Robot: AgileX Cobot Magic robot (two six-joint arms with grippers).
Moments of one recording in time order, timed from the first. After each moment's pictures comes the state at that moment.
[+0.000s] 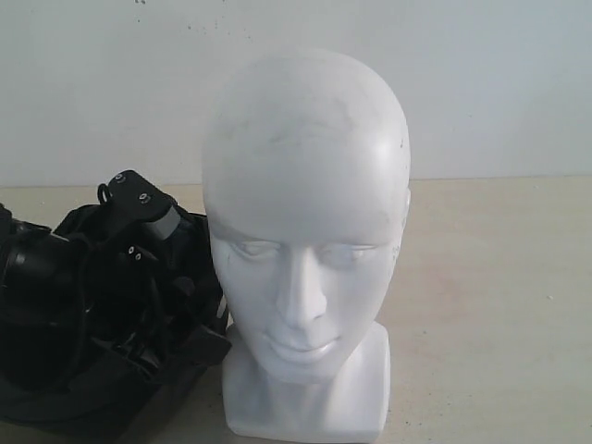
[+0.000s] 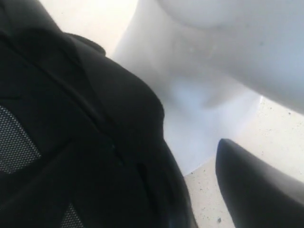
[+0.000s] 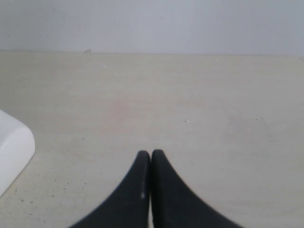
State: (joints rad) left arm -0.30 1.47 -0.76 -0.87 0.45 1.13; right arm 0.07 0.01 0.00 0.04 0.33 -0.04
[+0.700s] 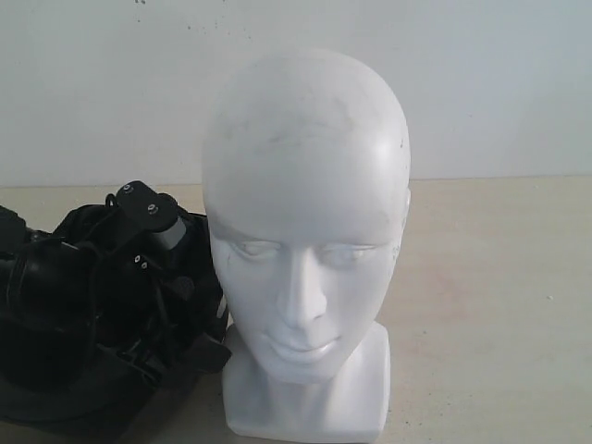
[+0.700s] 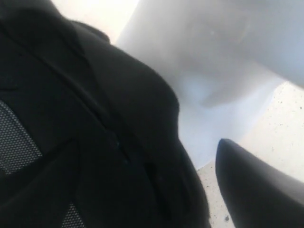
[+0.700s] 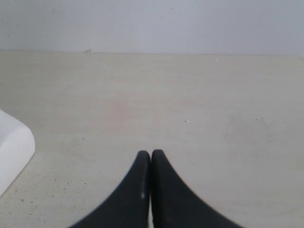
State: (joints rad) left arm -0.30 1.52 -0.76 -0.87 0.43 1.15; right arm 0.07 0.01 0.00 0.04 0.33 -0.04
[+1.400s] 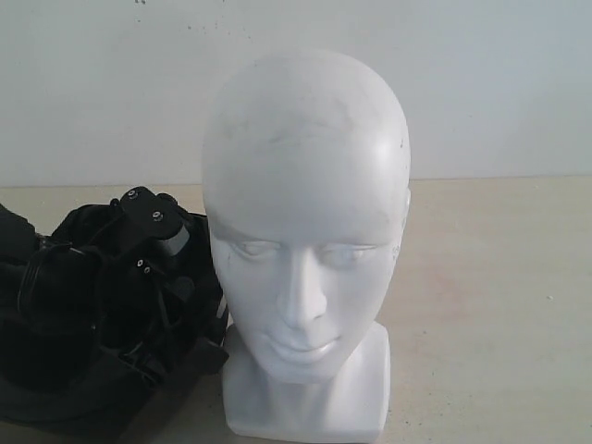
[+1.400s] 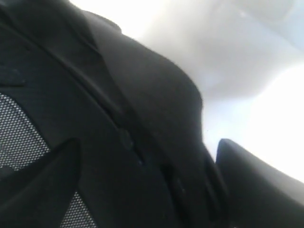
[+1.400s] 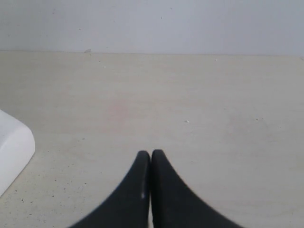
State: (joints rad) left arm -0.30 1.54 -0.76 -0.85 0.40 1.15; right arm 0.07 0.01 0.00 0.04 0.33 -0.04
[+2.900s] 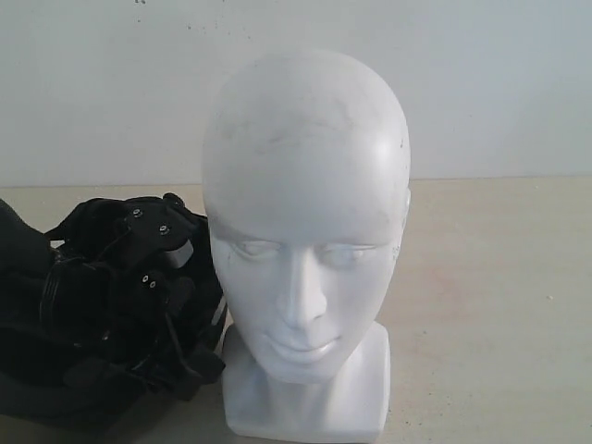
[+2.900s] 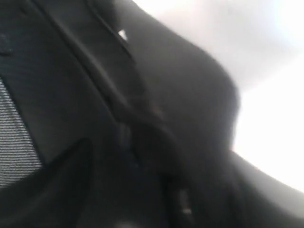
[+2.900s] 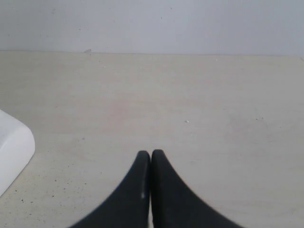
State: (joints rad) left arm -0.30 1.59 -0.76 -0.84 0.41 1.06; right arm 0.07 0.01 0.00 0.04 0.33 -0.04
